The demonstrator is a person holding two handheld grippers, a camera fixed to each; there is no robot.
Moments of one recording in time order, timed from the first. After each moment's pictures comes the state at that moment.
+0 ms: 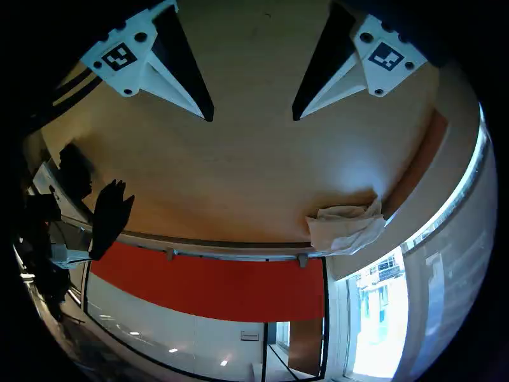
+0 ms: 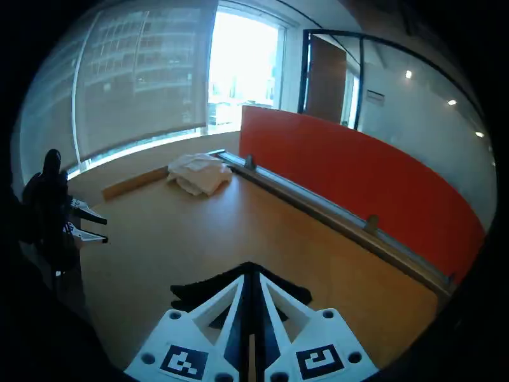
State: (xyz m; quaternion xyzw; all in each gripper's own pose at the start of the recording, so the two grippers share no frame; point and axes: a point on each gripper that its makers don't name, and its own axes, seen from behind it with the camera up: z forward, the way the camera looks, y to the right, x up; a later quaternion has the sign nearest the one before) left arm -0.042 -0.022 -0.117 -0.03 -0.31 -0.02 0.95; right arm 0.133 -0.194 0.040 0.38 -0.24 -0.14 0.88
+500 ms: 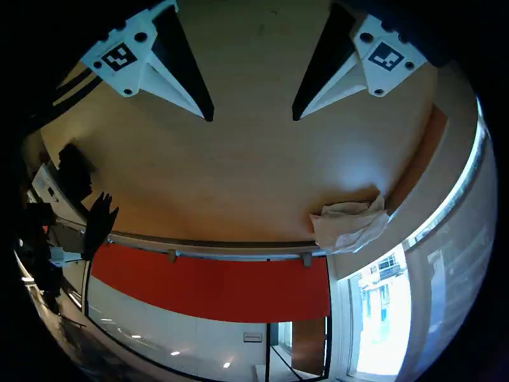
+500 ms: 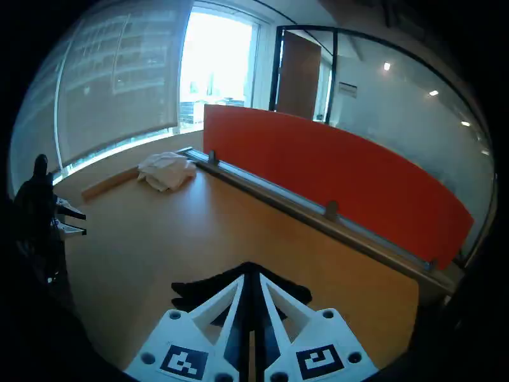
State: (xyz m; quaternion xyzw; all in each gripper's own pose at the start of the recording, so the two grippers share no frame) left arm -0.035 -0.008 -0.109 -0.03 -0.32 -0.01 0.95; right arm 0.144 -0.088 0.077 0.32 -0.25 -0.14 0.90
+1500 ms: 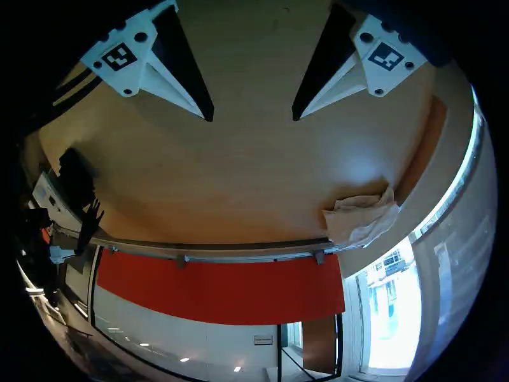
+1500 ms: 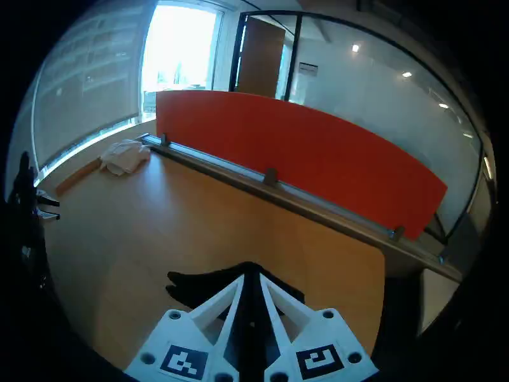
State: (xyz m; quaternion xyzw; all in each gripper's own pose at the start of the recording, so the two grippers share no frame) left arm -0.029 0.024 -0.096 -0.04 -0.33 0.01 0.94; right arm 0.127 0.060 0.095 0.23 -0.29 -0.14 0.92
